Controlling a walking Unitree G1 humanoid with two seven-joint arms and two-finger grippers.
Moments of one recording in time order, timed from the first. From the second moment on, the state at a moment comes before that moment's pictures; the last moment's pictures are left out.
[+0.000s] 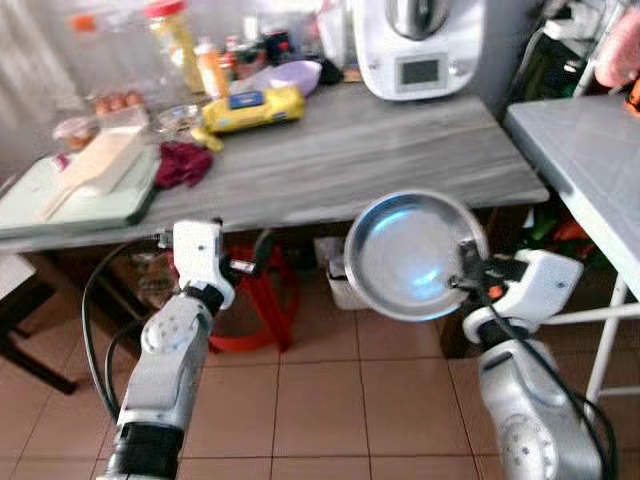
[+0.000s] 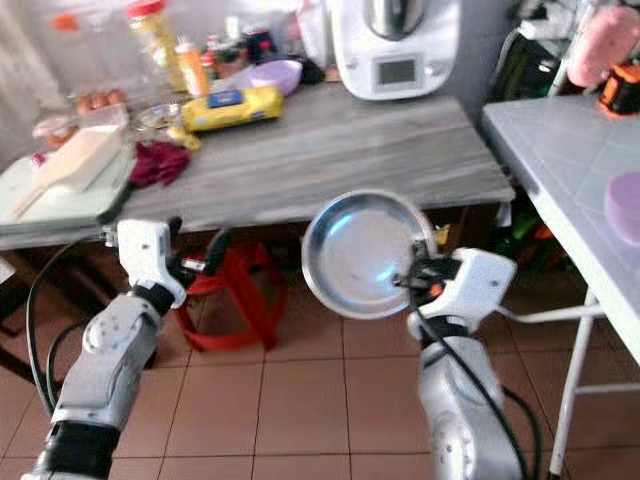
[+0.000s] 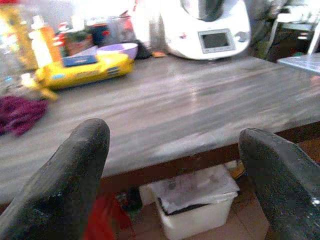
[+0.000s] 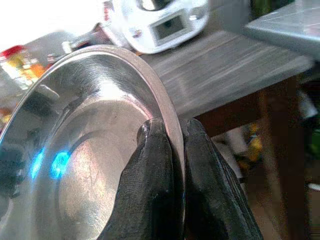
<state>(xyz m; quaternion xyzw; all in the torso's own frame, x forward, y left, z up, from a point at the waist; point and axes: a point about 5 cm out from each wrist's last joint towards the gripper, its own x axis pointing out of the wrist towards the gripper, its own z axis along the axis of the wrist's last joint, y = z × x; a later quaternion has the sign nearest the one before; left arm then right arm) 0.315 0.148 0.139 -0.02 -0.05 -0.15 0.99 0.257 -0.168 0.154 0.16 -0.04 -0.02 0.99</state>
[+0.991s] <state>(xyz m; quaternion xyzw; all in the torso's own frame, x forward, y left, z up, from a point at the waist) 0.311 0.173 0.137 0.01 -0.05 -0.08 1.00 0.260 -0.181 0.169 0.10 -0.07 -0.02 0.99</state>
